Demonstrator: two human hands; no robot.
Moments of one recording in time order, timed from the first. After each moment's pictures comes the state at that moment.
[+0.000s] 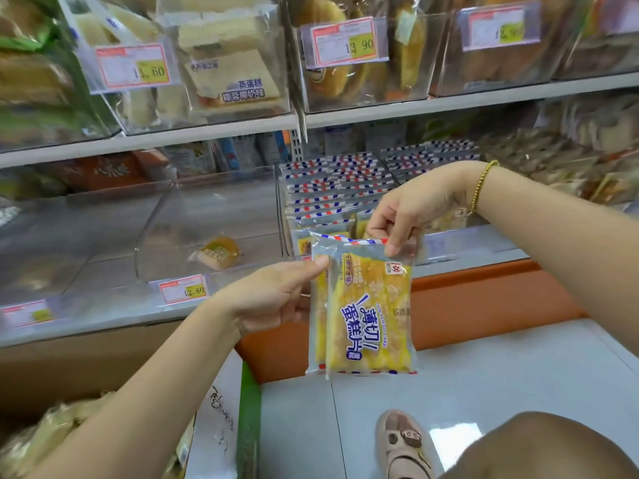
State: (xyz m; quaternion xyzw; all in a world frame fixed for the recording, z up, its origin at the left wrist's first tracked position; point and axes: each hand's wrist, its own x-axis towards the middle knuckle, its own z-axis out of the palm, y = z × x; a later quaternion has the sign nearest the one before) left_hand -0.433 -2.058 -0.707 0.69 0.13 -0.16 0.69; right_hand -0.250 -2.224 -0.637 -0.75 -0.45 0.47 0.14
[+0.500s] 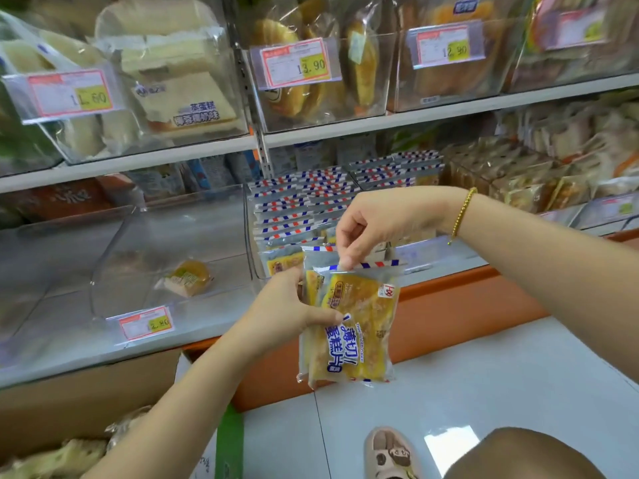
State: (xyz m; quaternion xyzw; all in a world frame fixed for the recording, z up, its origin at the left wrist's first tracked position) left_hand -0.403 -2.099 -0.709 0.85 0.10 -0.03 0.52; right_hand -0.263 -2.242 -0.635 -0.79 -0.48 0.31 0.23
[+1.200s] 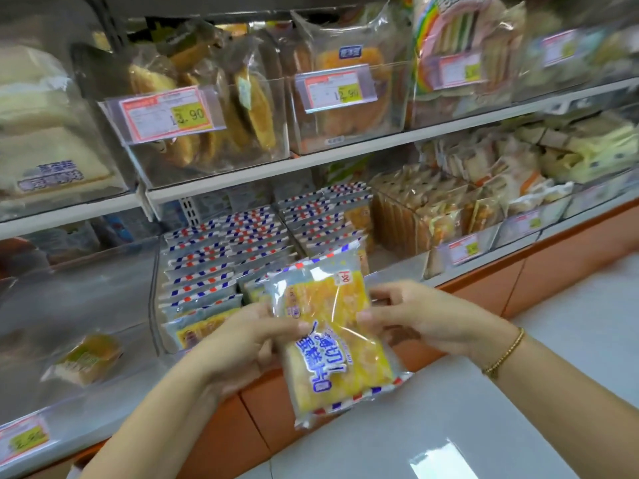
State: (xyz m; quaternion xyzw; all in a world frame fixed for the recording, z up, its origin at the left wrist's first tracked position) left_hand -0.331 -2.141 -0.705 0.66 0.05 -0.16 0.73; right_hand -0.260 -2.369 -0.717 -0.70 -0.21 0.33 0.60
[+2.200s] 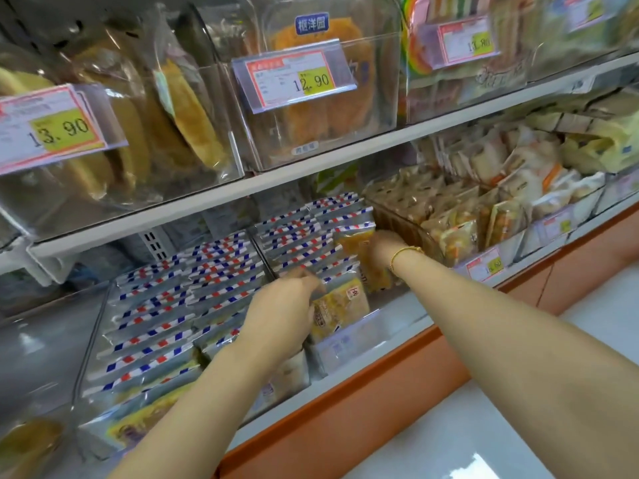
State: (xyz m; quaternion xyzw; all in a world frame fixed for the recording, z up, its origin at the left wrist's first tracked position) left_hand -0.177 -2.171 -0.729 0.99 -0.08 0.11 0.06; right_hand -0.026 -2.327 -0.753 -0.97 -0.03 0.07 0.23
